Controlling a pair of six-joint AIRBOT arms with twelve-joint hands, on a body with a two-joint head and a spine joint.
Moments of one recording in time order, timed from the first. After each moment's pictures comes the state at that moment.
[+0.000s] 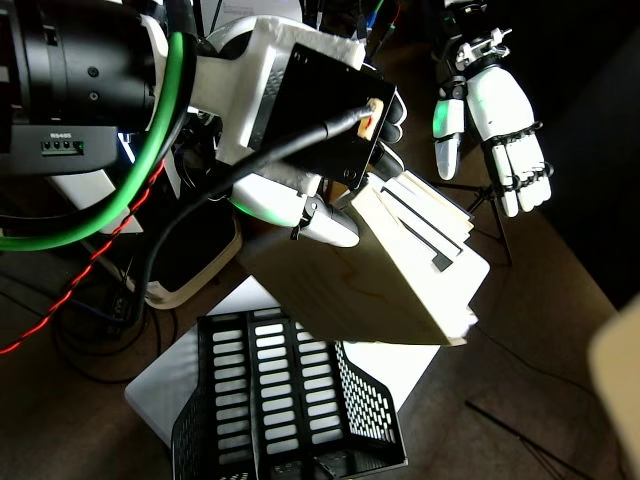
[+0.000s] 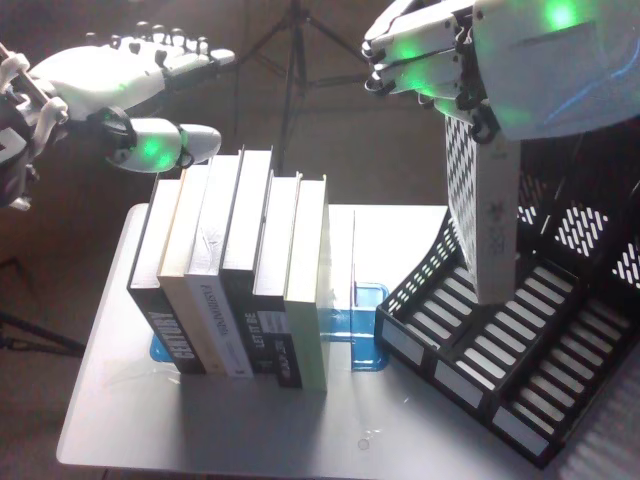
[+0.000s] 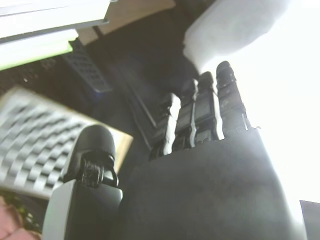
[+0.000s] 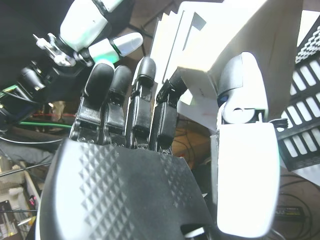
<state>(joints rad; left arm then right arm) 0.51 -1.16 1.57 0.18 -0.45 0.60 0.02 -0.99 1.12 -2.03 0.60 -0.69</state>
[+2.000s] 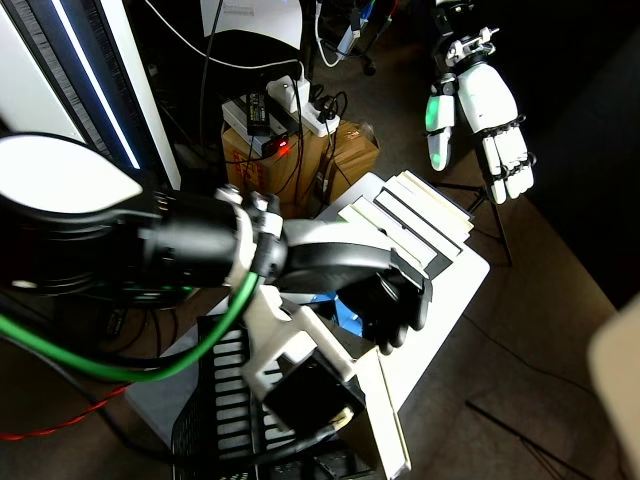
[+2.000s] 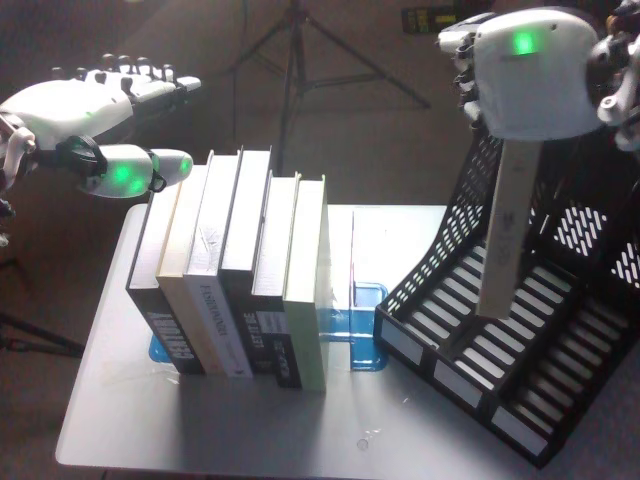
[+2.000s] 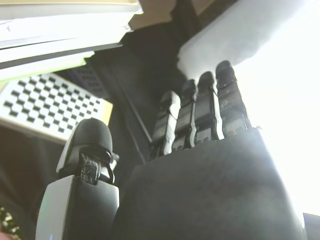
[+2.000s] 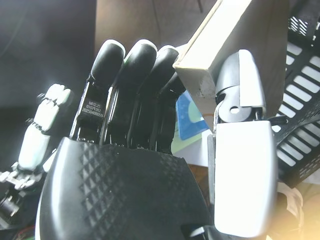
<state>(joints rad) 0.62 -1.13 1.53 0.03 -0.51 0.62 -0.23 -1.23 1.43 -1.80 0.23 -0.69</state>
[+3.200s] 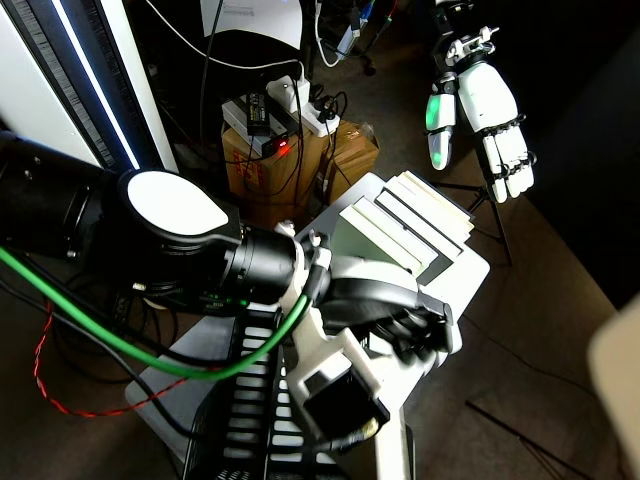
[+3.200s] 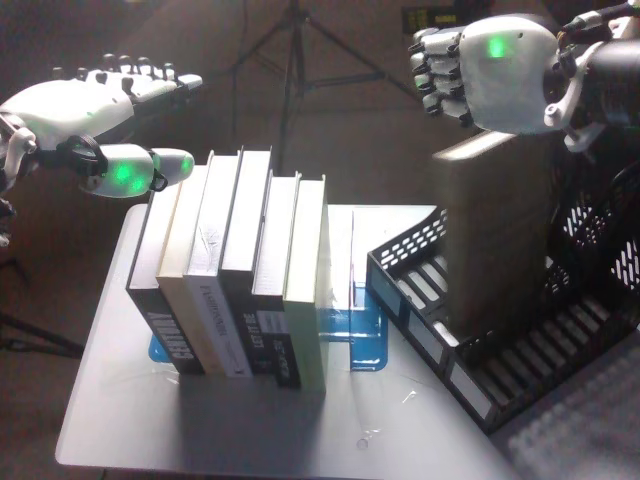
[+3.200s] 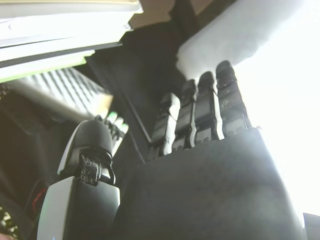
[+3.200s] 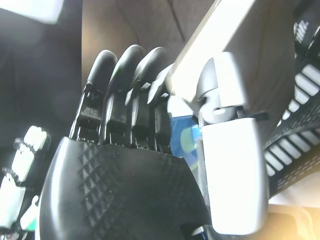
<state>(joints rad) 0.62 -1.13 1.53 0.02 -0.51 0.62 -0.28 -1.37 1.57 -1.83 0.05 -0.69</state>
